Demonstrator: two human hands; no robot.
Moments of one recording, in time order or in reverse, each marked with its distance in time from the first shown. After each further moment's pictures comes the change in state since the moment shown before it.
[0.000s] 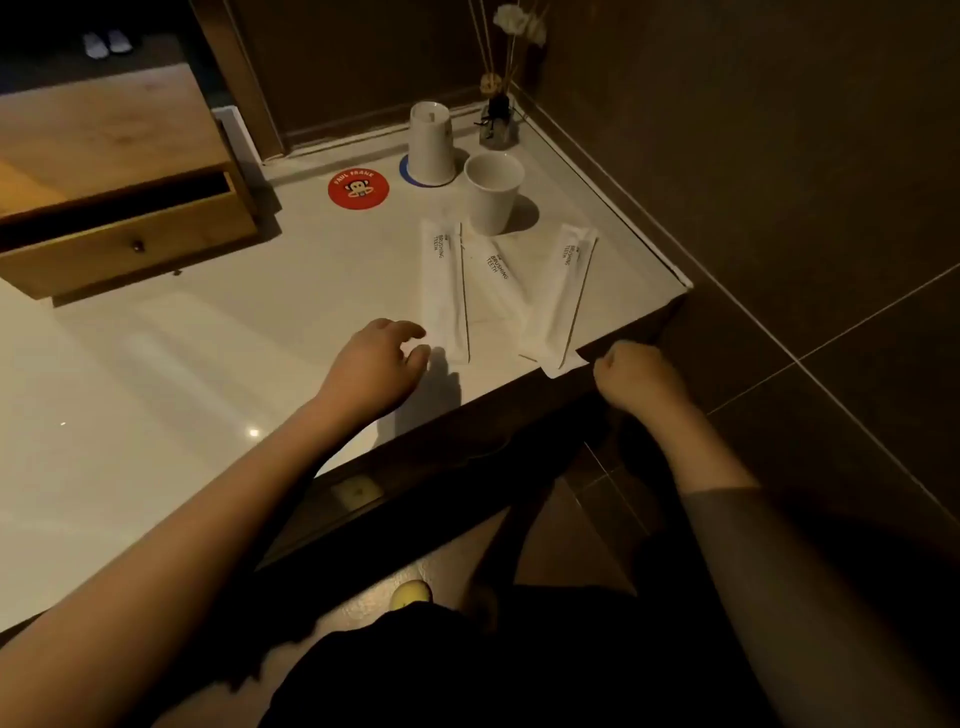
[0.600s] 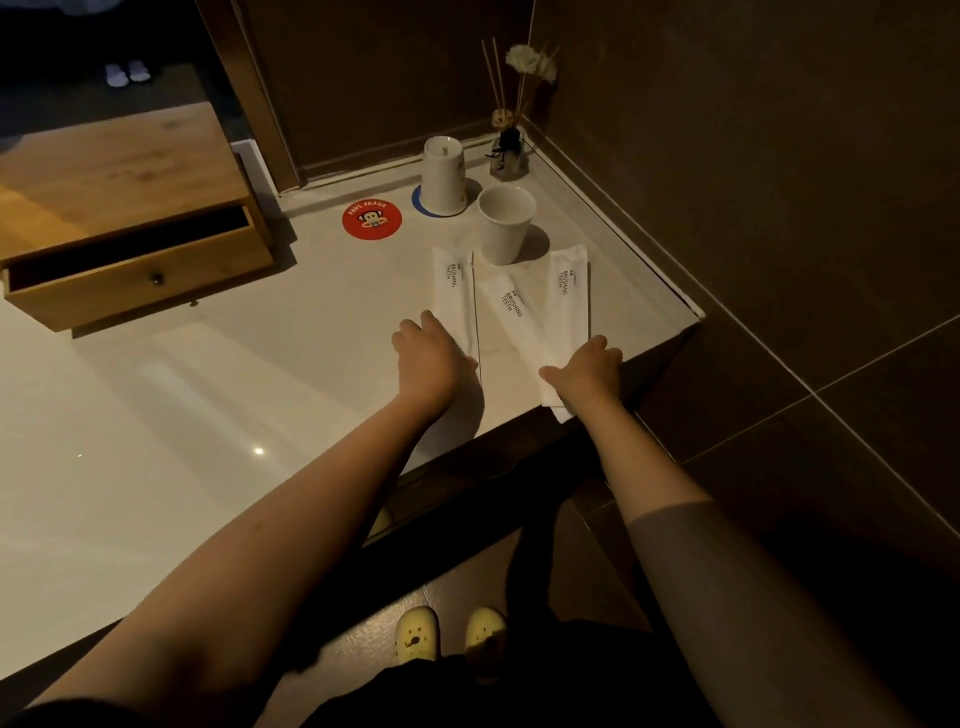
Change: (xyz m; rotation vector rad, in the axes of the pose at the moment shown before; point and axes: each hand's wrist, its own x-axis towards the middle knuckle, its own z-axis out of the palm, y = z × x) left_hand 0.061 0.027 0.034 -0.087 0.146 -0.324; right_hand 0.032 -0.062 0.024 0.388 0.120 0.180
